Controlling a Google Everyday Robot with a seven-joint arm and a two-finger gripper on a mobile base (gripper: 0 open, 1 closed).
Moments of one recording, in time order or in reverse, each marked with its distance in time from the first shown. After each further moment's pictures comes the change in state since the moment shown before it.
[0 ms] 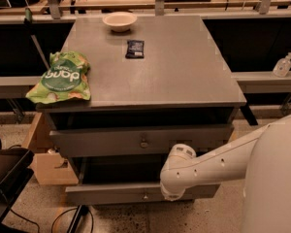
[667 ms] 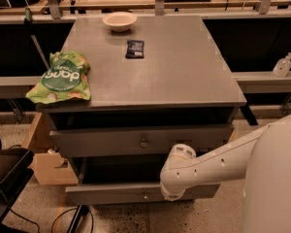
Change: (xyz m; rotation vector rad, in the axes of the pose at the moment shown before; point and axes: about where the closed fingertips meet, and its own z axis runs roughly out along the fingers) arm 0.000 0.000 0.000 0.000 0.000 0.000
